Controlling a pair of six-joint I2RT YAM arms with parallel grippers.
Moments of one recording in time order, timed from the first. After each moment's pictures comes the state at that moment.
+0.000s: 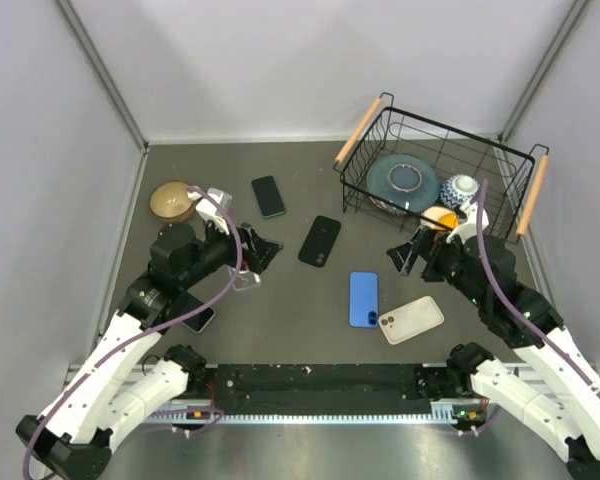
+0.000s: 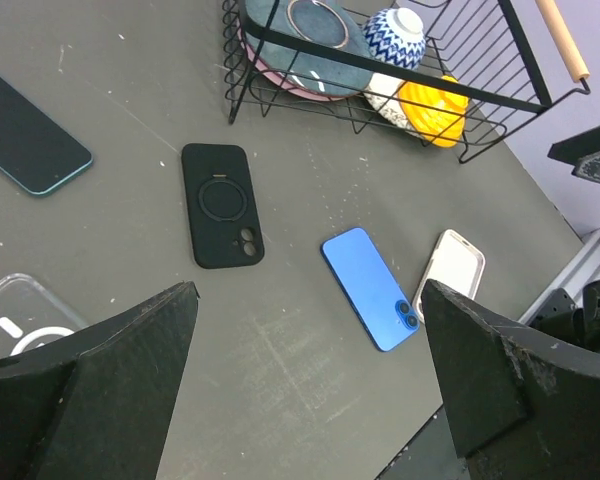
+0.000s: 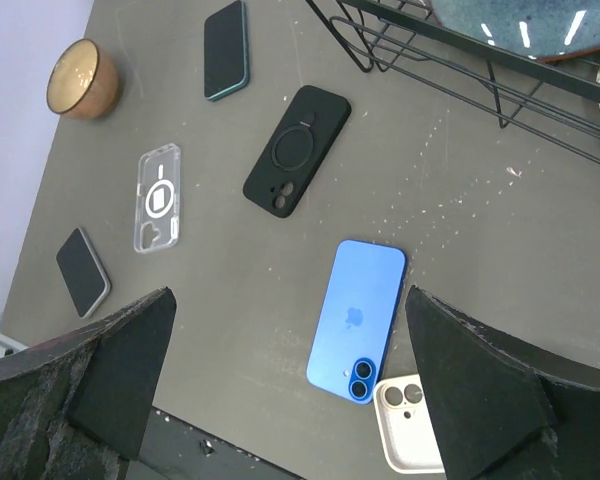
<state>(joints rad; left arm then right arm) -0.49 0.73 0.82 -0.29 0.26 -0.37 0.58 0.60 0.82 -0.59 0.11 0.58</state>
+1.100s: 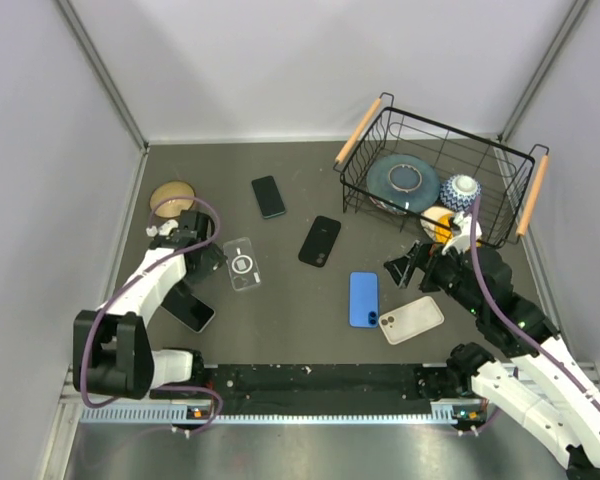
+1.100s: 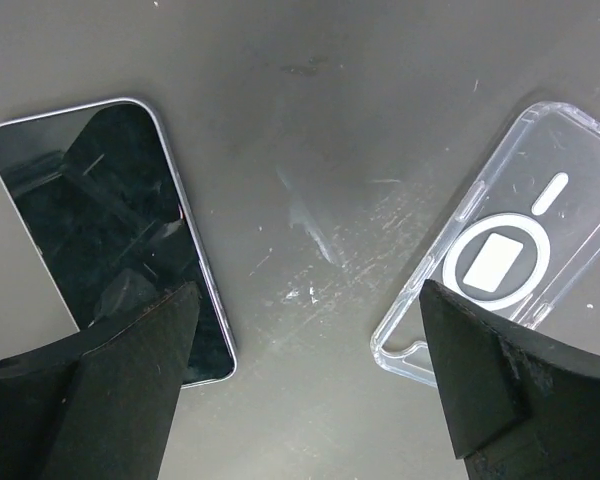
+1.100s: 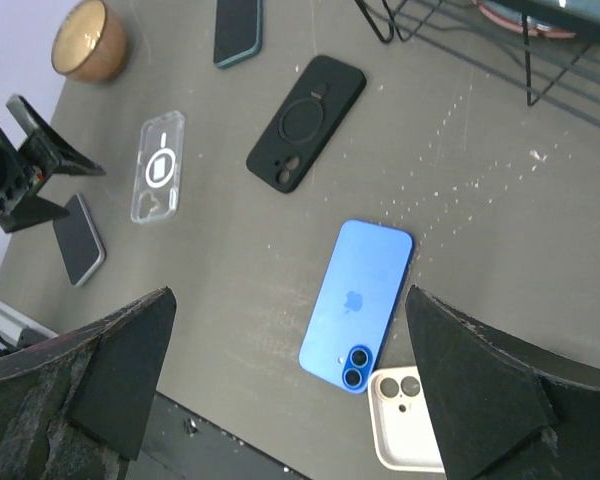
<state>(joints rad) -0.12 1.27 0.80 -0.71 -0.31 -0.88 0.58 0.52 0.71 -0.54 0.05 0.54</state>
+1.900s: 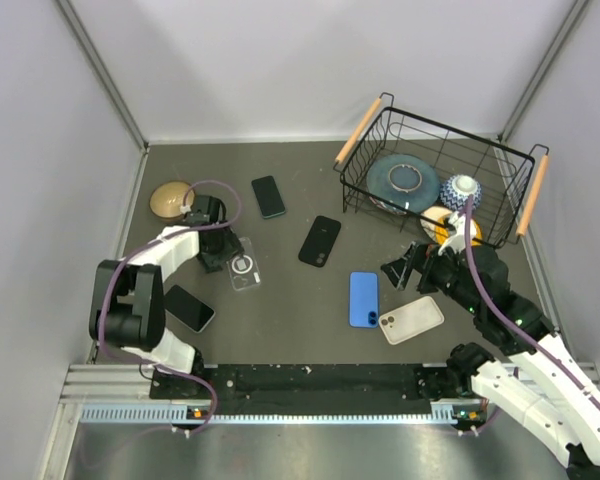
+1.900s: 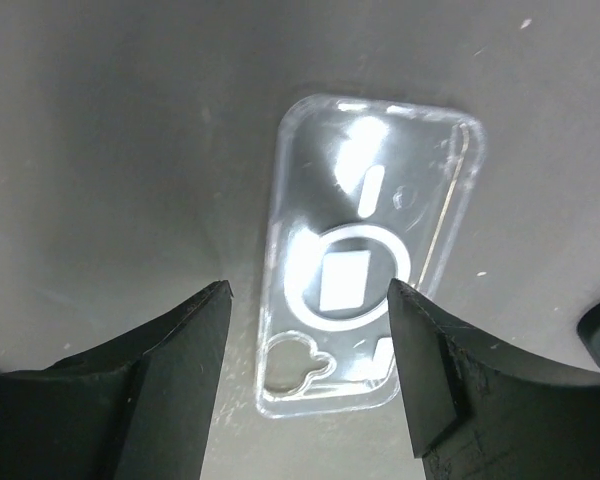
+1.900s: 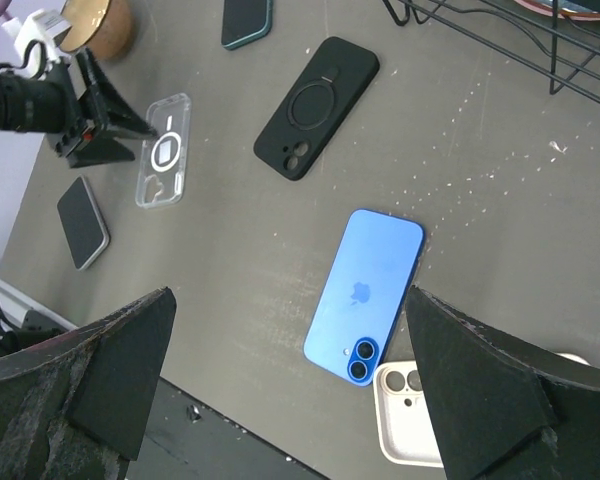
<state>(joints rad) -0.13 1.54 0.90 -0.49 -0.03 -0.66 0.58 0.54 0.69 -0.54 0.01 0.54</state>
